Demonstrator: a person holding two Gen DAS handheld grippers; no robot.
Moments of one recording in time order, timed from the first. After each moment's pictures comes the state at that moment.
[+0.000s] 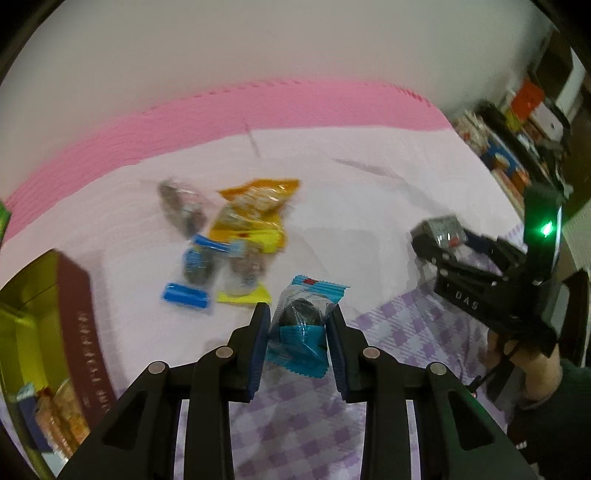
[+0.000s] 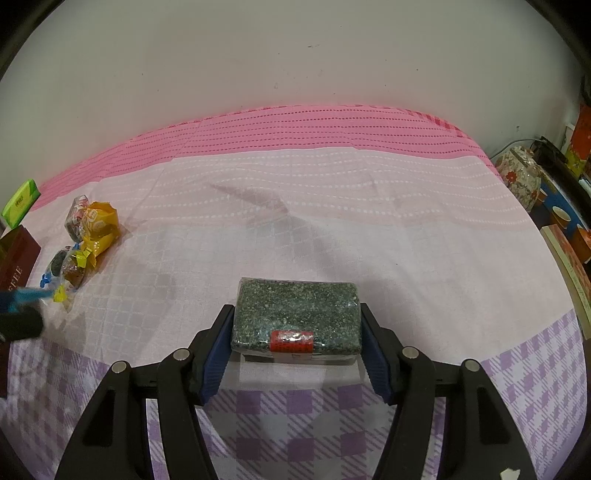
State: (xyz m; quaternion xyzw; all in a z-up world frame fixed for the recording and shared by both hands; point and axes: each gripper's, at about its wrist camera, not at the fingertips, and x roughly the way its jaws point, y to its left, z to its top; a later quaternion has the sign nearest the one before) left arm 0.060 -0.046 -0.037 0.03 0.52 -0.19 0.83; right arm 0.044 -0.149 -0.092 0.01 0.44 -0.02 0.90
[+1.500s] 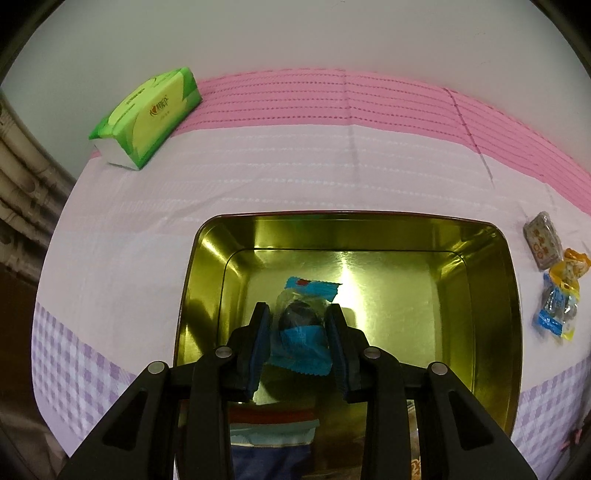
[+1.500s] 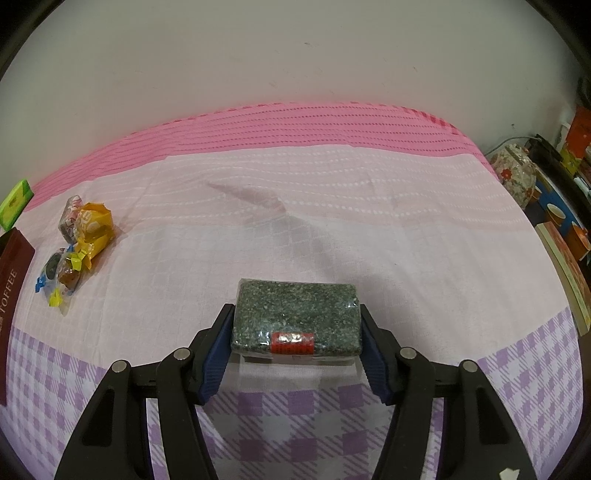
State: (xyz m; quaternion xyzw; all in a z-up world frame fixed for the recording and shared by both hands) left arm 0.114 0.195 -0.077 -0.01 0.56 0.08 0.83; right arm 0.051 -0.153 -0.089 0.01 0.45 -0.04 0.89
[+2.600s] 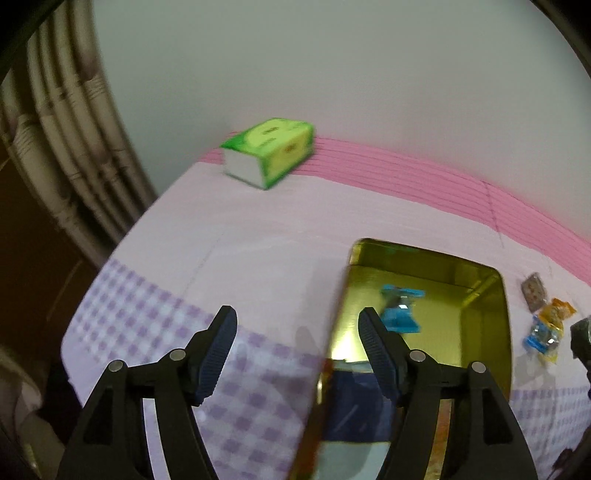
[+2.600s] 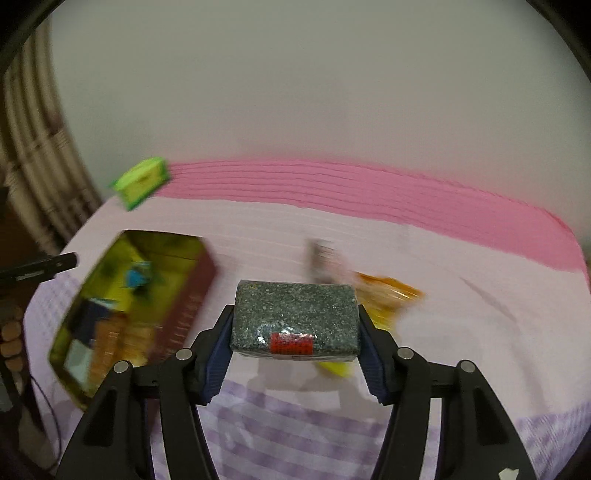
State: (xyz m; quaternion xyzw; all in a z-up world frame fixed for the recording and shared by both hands) left arm 0.014 0.255 -0.005 -0.07 0.44 0.20 0.87; right arm 0.061 0.061 -0.013 -0.05 0.41 0.20 0.89
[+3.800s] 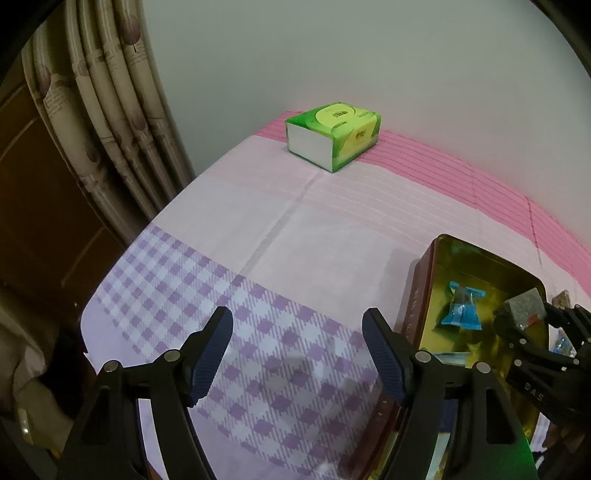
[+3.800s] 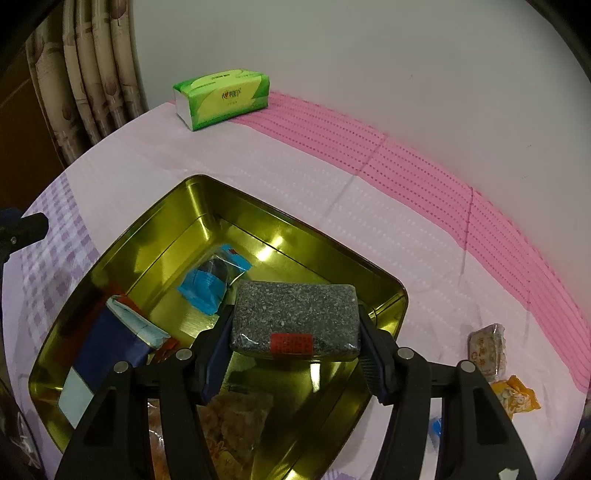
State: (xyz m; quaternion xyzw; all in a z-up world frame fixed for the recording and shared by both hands) left arm -0.011 0.308 -0.016 -0.11 0.46 0.25 0.85; right arm 0.090 0.223 -0.063 -0.21 0.46 0.25 0.83
